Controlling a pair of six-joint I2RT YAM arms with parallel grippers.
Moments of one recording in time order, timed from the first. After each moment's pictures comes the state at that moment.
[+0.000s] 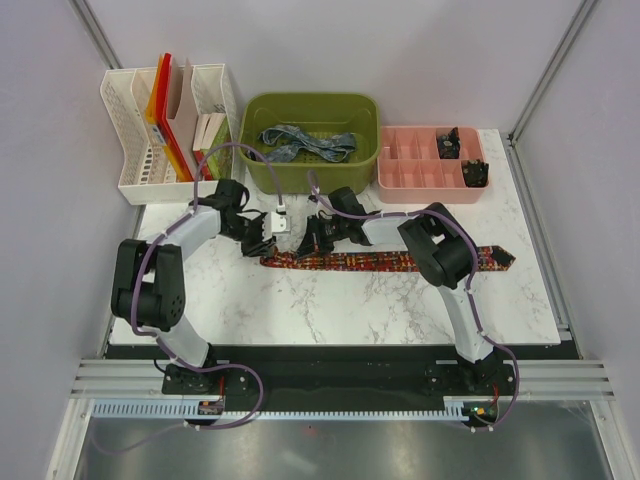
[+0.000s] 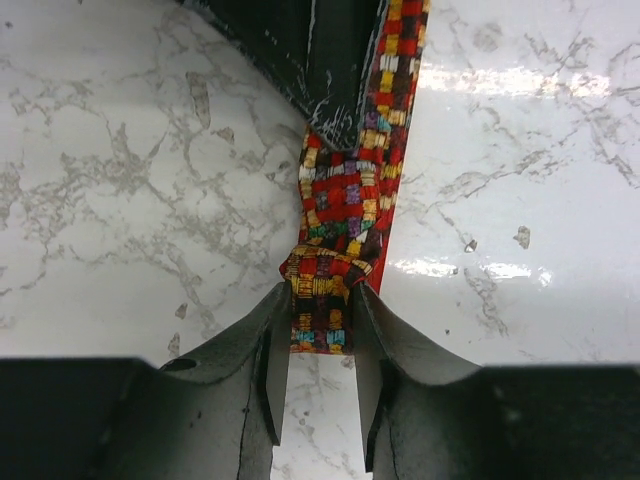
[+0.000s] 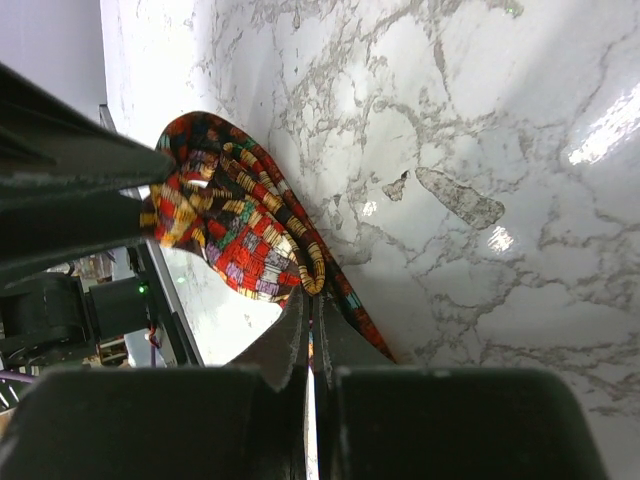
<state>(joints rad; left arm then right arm) -0.17 1.67 1.07 -0.67 0.67 1.26 0.62 2.25 1.38 0.14 -0.75 0.63</state>
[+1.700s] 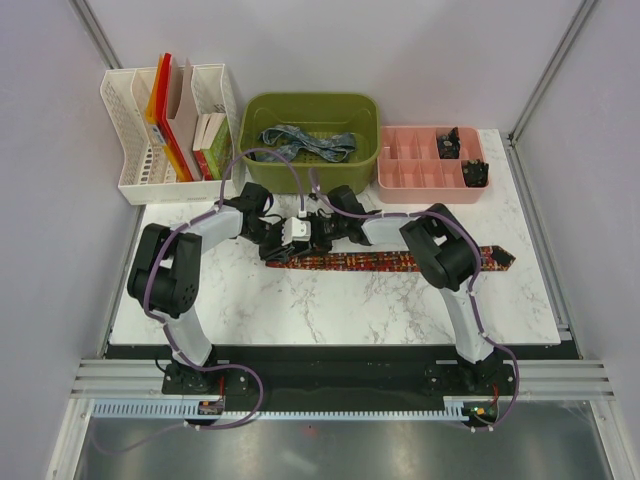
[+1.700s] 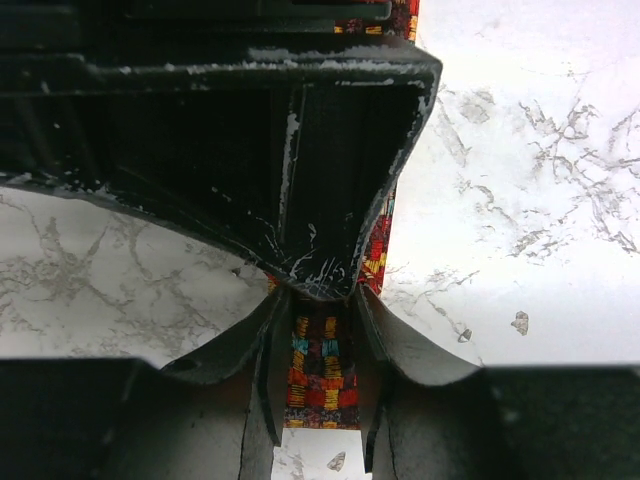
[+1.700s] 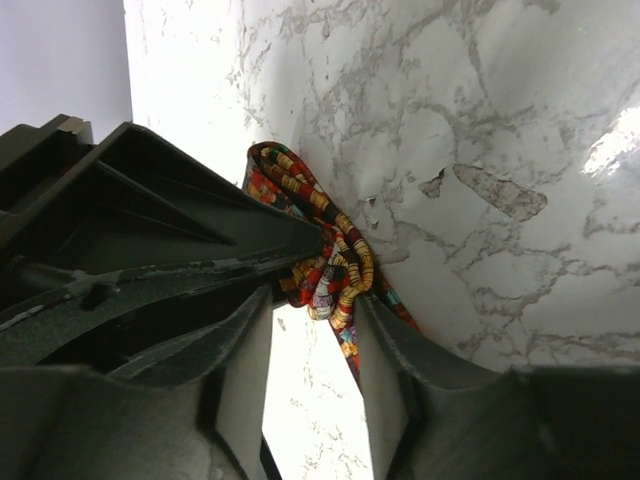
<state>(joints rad) -0.31 1.79 1.10 -0.59 0.64 1.15 0.63 2.22 1.37 0.15 -0.74 0.72</state>
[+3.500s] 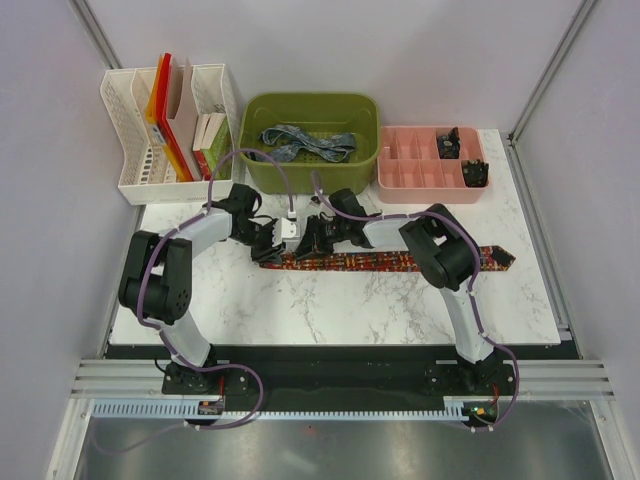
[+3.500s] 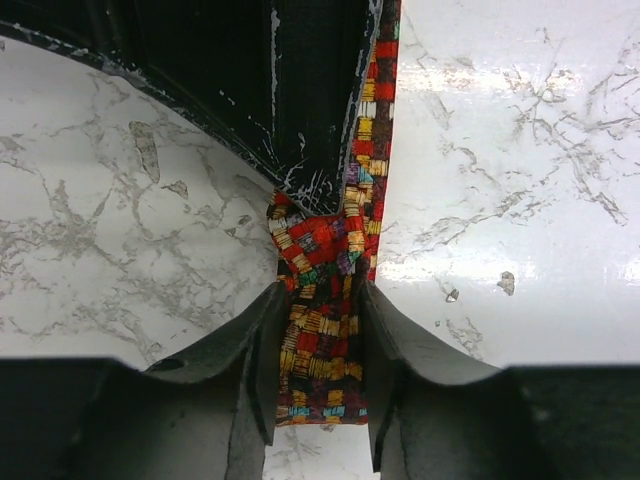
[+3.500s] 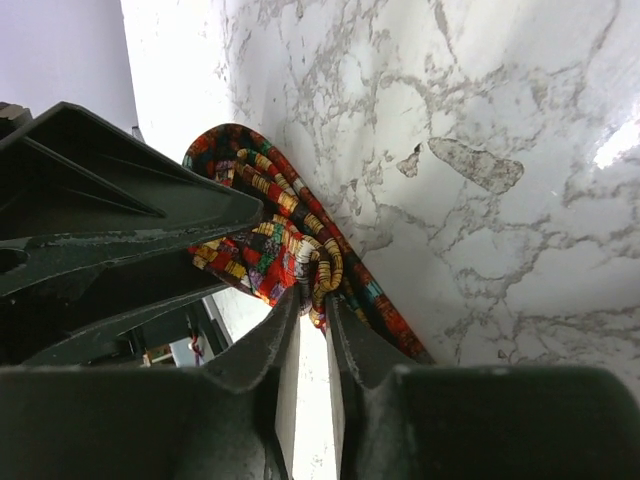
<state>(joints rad) -0.24 1.73 1.06 -0.62 0.68 1.22 0.63 2.22 1.34 0.18 -0.74 0.77</state>
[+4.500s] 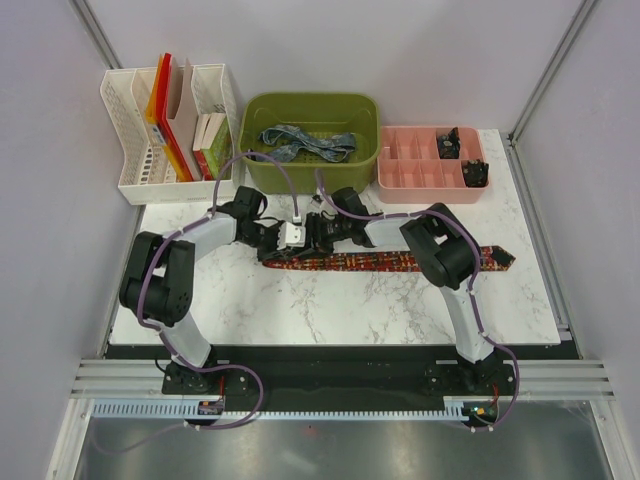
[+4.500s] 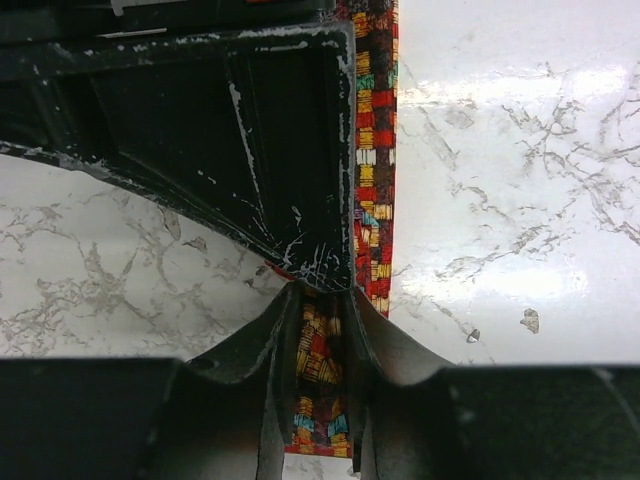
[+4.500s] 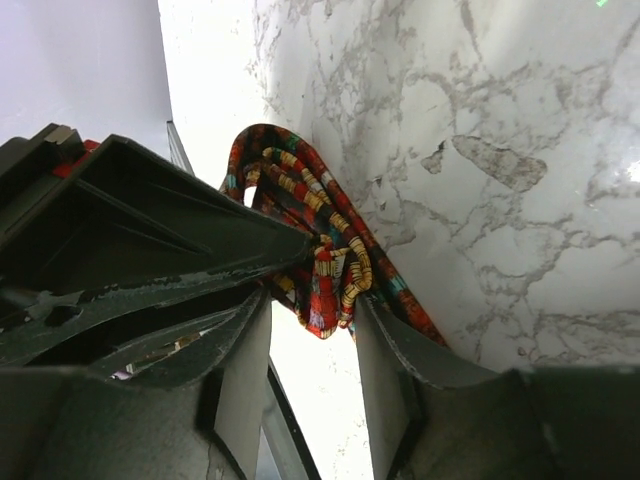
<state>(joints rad) -0.28 1.72 1.02 -0.51 0.71 1.26 0.62 2.23 1.33 0.22 -0.81 0.83</state>
